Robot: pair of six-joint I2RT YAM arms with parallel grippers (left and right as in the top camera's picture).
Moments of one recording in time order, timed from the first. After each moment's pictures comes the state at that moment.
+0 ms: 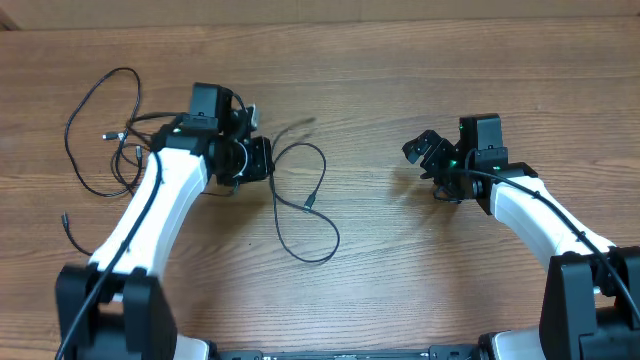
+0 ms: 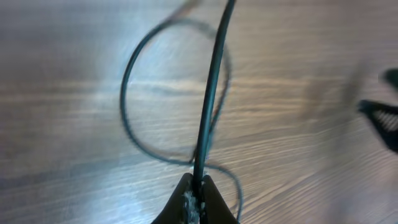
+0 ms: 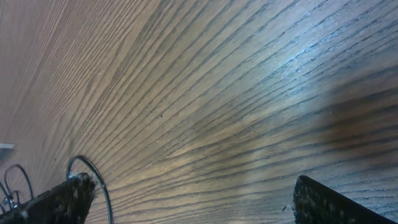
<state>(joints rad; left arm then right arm) -0.14 1.62 1.22 -0.78 0.42 -0.28 0.11 1.61 0.88 -0.28 -0.25 0.80</state>
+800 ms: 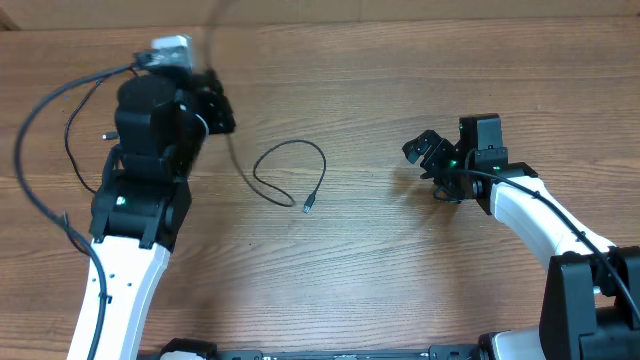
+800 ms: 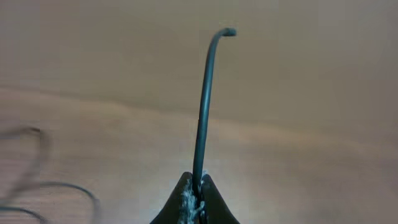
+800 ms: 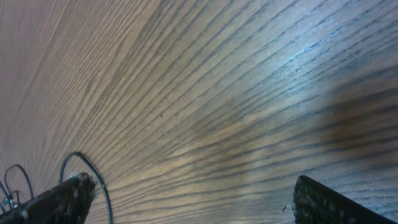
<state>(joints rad) -0.15 1.20 1.21 -0.36 -0.02 -0.28 0.11 1.61 0.88 -0.27 -0.25 0.80</state>
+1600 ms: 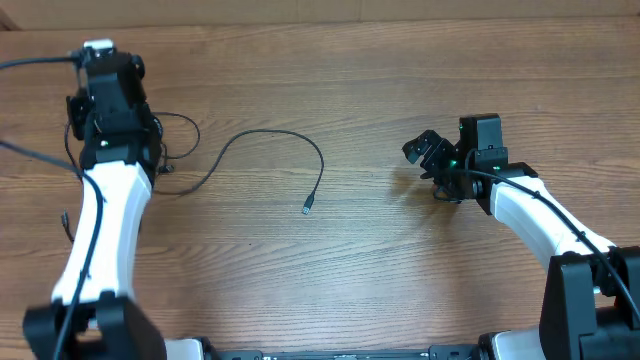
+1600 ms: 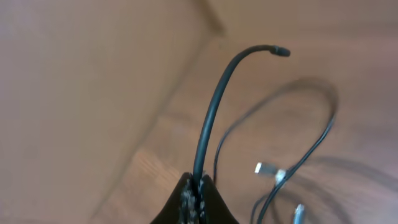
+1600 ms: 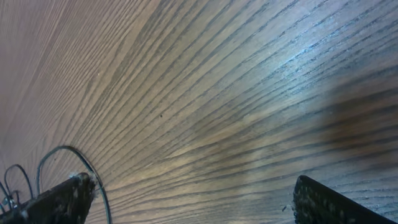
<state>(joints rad) 0.14 1.57 1.21 -0.24 -0.71 0.19 0.11 1.61 0.88 -0.27 -0.25 0.80</state>
